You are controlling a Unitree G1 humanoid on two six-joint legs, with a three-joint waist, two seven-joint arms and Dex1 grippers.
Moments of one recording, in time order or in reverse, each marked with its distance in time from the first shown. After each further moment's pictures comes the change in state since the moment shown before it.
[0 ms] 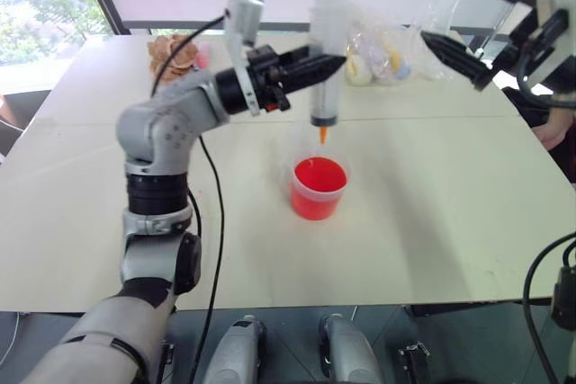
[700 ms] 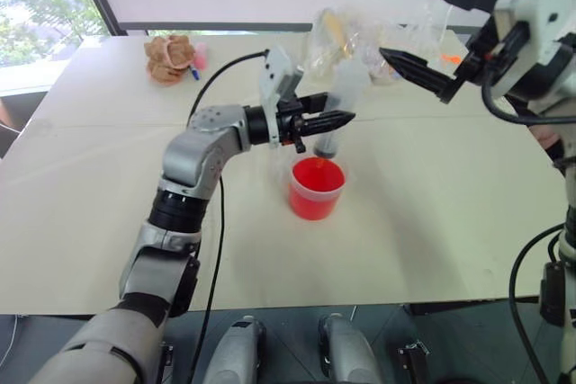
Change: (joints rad) left arm 0.108 0.019 -0.198 0.044 0.137 -0.265 -0.068; right arm 0.011 0.048 0.077 -0.165 0.026 0.114 -0.001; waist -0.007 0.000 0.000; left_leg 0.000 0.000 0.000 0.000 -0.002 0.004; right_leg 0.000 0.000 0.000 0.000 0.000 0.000
